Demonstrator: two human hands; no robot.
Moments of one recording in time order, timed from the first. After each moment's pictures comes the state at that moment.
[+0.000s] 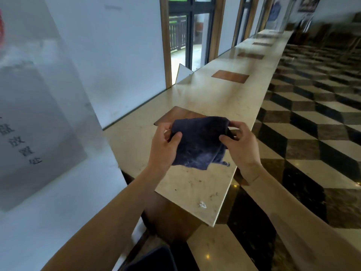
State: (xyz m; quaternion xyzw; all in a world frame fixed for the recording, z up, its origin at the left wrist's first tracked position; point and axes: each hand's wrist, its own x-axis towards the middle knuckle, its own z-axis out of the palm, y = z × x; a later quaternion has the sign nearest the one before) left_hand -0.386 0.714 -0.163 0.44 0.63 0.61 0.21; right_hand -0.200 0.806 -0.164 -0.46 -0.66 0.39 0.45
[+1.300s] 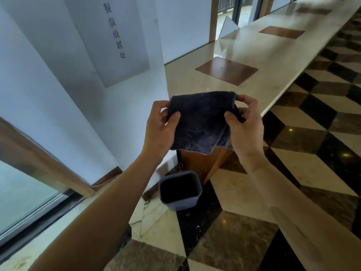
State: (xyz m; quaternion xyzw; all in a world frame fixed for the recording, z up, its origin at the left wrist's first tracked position) left_hand -0.300 0.394 -0.215 0.35 0.70 0.61 0.15; right_hand -0.151 0.501 -0.222 -0.39 -0.65 0.48 0.45
